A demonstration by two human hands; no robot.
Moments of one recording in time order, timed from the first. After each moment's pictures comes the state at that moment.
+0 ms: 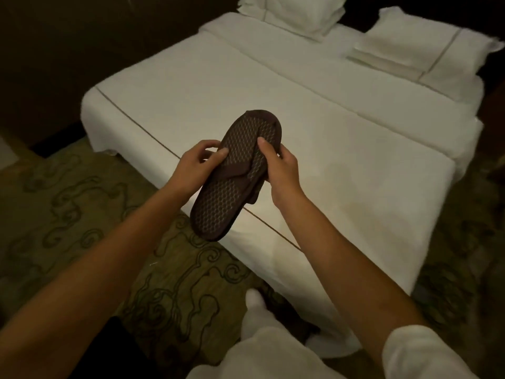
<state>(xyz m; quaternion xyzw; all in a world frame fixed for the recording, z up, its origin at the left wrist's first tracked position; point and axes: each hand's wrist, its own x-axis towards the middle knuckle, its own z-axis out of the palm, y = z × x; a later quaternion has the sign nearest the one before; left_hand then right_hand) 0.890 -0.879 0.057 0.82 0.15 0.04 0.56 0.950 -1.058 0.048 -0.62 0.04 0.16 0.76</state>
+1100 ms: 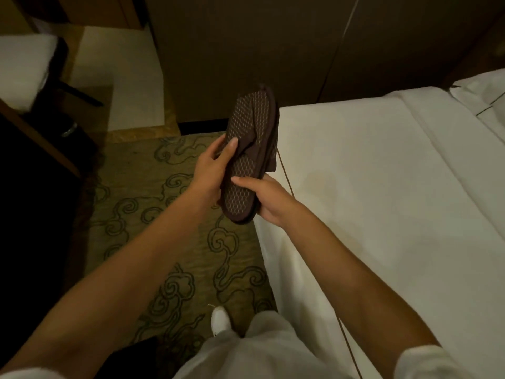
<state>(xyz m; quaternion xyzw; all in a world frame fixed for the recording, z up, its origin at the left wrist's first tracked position) 0.952 -0.306 0.059 0.48 0.37 0.32 0.73 1.043 -0.411 0.065 -0.57 -0.19 0.59 0.54</state>
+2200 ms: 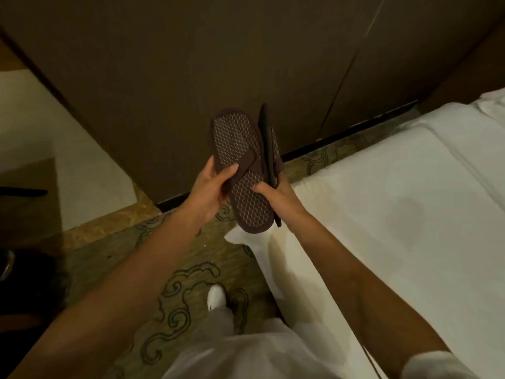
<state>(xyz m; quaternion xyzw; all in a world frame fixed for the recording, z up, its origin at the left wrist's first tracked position) 1.284 0.306 0.008 0.44 0.32 0.15 0.83 1.385 0.164 0.018 -0.72 -0.15 0.41 0.54</state>
